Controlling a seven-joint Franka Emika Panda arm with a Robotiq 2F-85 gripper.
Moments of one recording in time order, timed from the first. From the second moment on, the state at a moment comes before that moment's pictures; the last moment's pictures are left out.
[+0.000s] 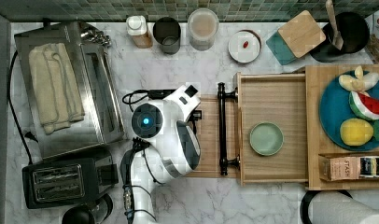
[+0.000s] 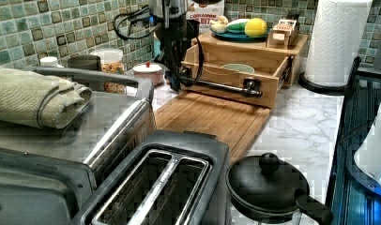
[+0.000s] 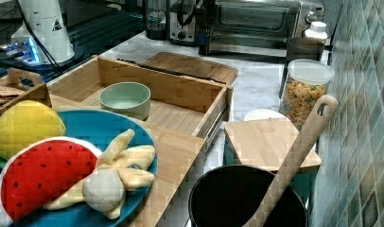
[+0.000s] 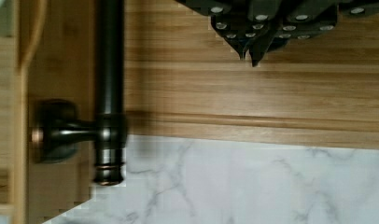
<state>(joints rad) 0.05 0.11 0.13 -2.29 -0.34 0.84 -0.37</state>
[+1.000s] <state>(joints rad) 0.02 0.17 0.12 -2.33 -0.33 0.84 -0.57</state>
